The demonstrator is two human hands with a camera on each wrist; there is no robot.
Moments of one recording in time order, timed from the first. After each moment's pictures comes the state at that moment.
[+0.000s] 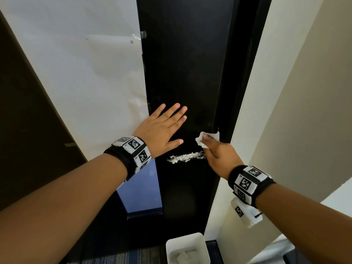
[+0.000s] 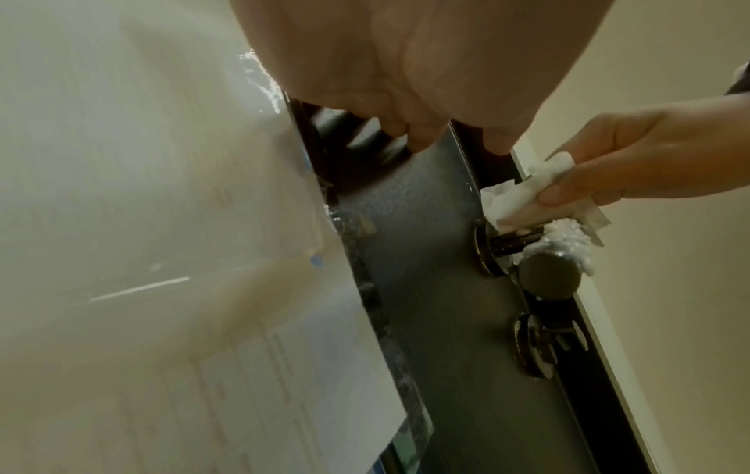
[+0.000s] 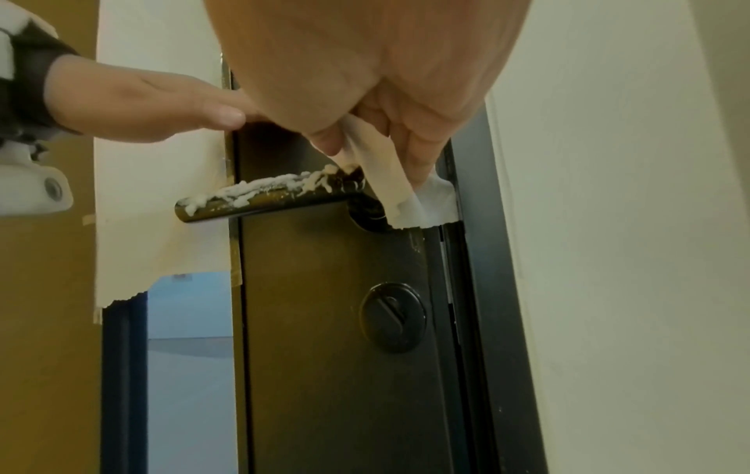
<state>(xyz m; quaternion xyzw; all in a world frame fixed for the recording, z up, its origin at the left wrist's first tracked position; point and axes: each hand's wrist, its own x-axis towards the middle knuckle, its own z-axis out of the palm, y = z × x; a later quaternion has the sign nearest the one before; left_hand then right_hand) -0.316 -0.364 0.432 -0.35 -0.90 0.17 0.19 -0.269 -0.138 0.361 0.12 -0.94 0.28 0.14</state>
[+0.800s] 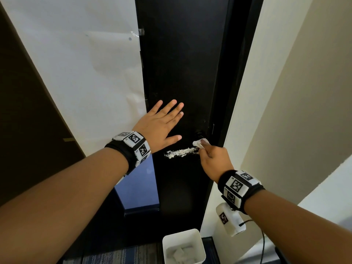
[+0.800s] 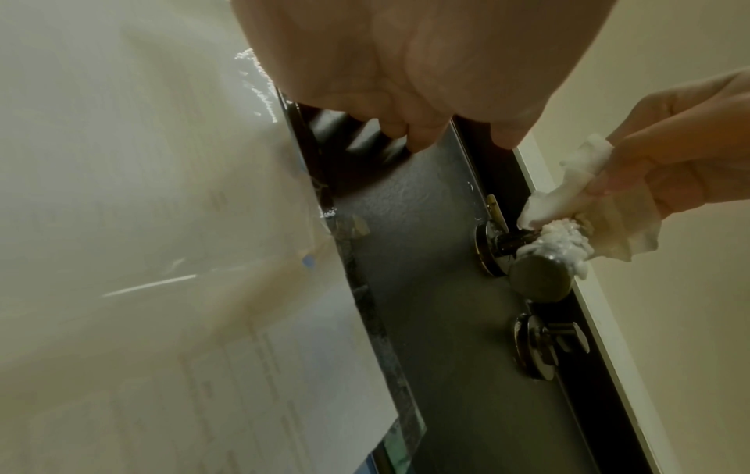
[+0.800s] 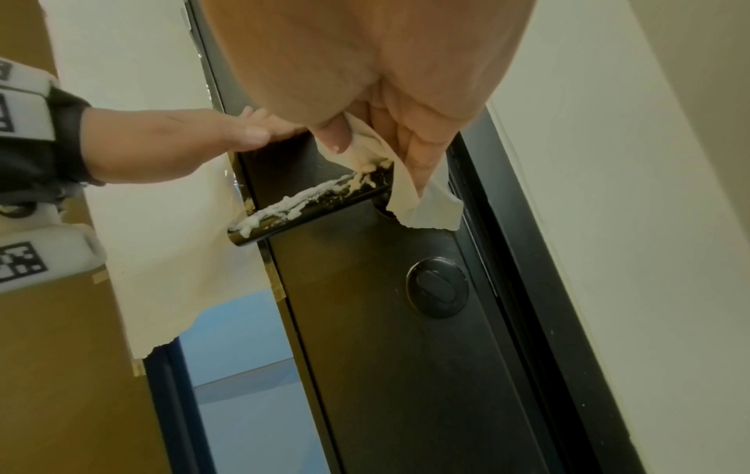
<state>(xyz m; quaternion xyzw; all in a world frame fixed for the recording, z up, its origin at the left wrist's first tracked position) -0.314 -0.360 0.431 -0.34 -0.91 0.17 0.18 -0.241 -0.157 0.360 0.02 -0.91 0.40 0.13</state>
